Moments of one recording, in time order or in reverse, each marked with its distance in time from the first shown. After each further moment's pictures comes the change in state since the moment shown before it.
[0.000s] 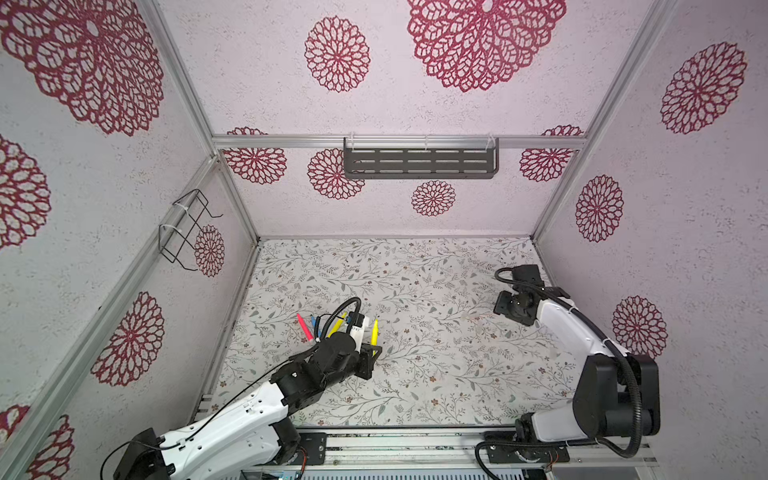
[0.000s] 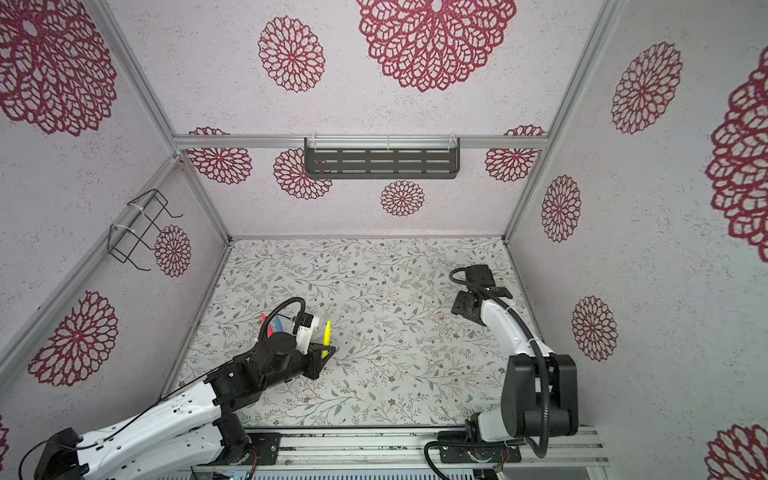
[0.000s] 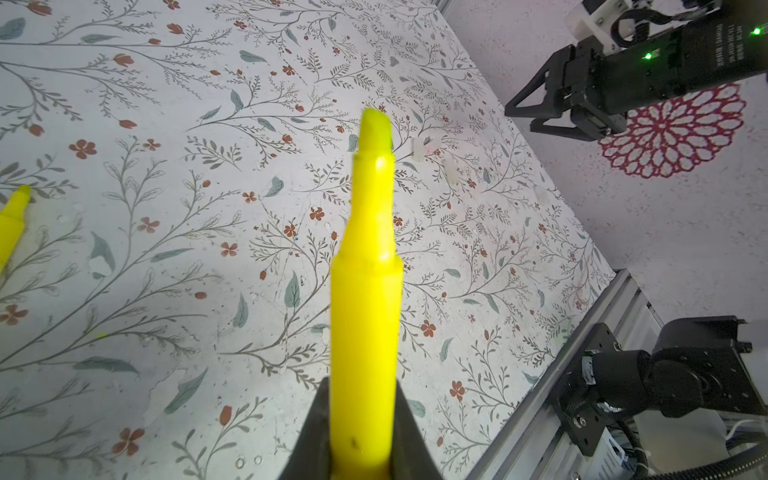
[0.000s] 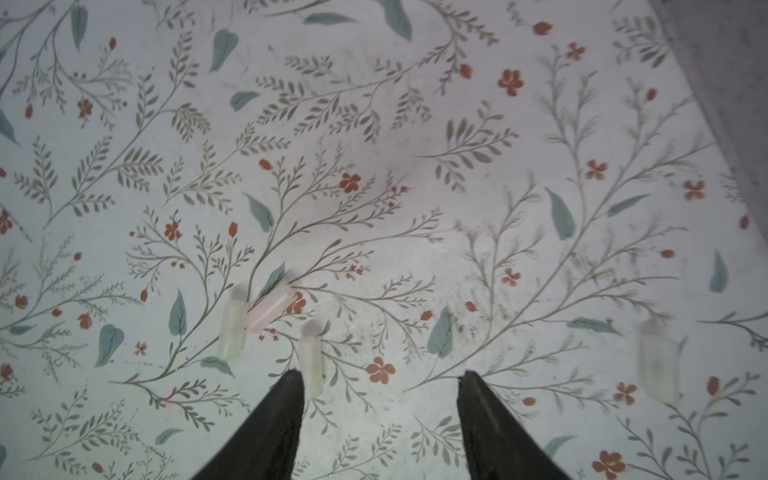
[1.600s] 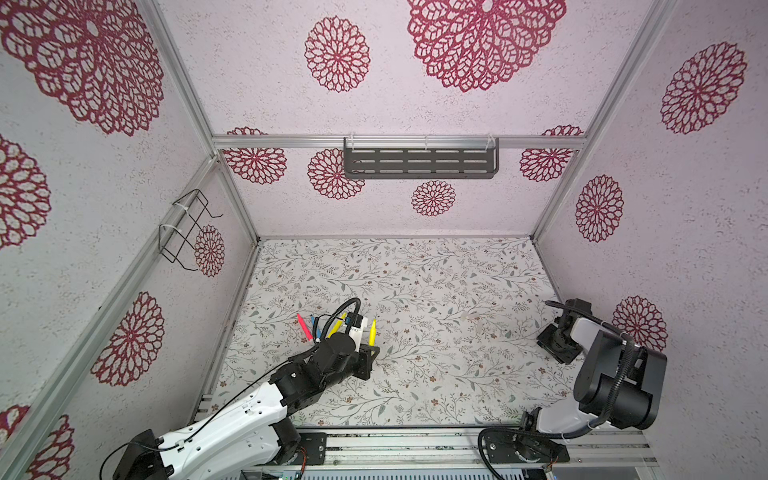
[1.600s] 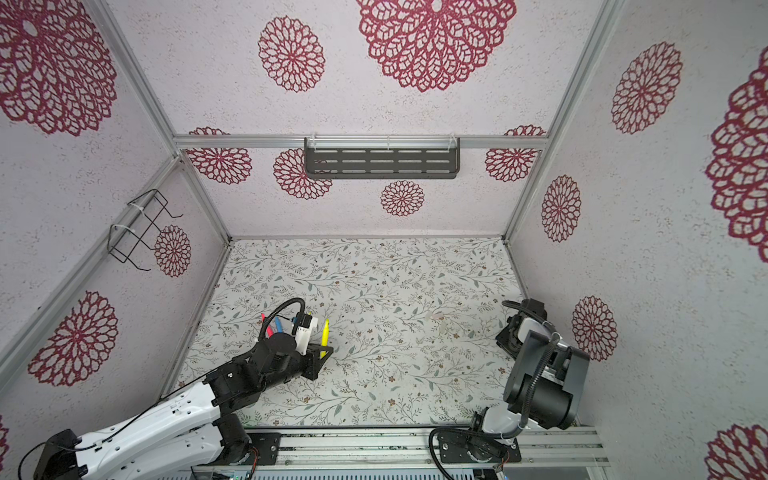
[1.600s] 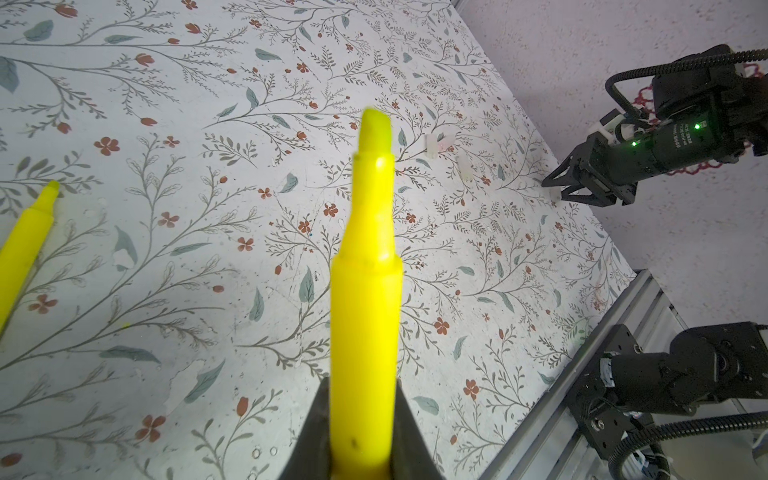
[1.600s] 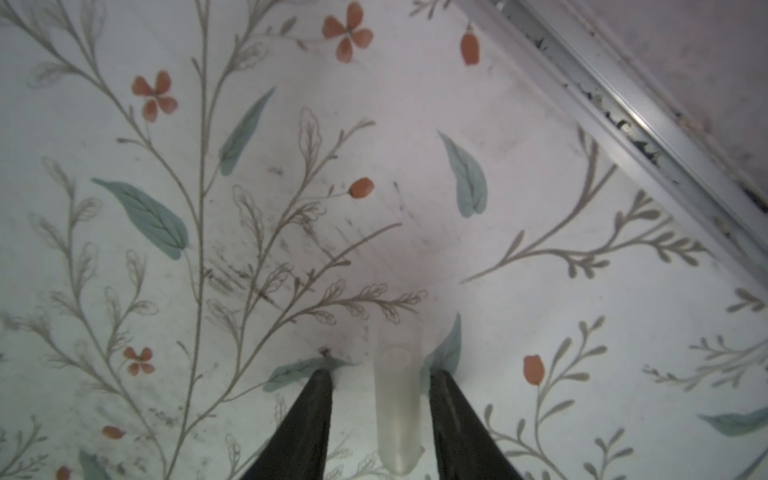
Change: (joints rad) left arm 0.000 -0.011 0.000 -0.032 -0.029 0.009; right arm -0.472 0.124 -0.227 0.173 -0.042 -0.035
